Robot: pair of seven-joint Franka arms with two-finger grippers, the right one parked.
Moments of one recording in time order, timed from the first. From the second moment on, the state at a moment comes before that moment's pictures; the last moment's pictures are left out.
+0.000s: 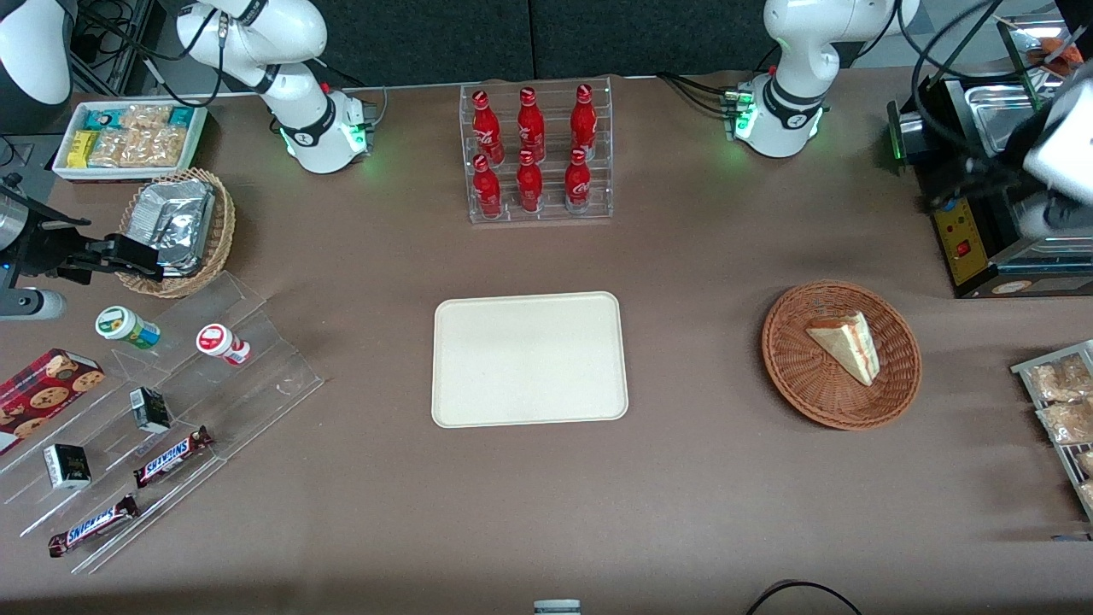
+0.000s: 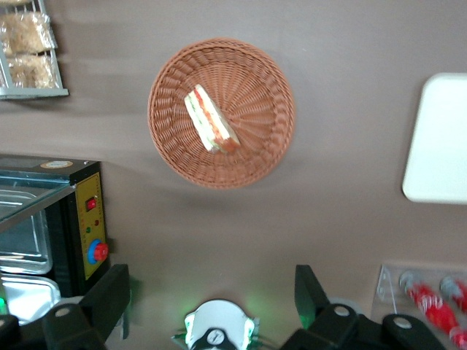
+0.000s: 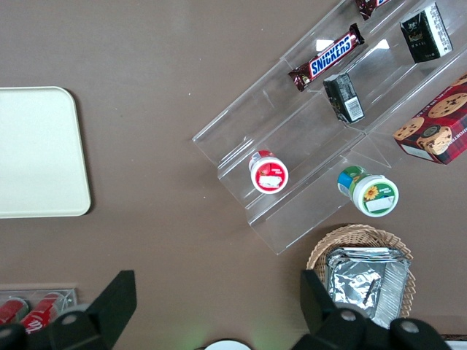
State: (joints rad) arm 0.00 0.06 -0.09 -1.43 0.06 1.33 -0.20
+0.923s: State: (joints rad) arm 0.06 0.11 -0.08 -2.15 0.08 2.23 -0.72
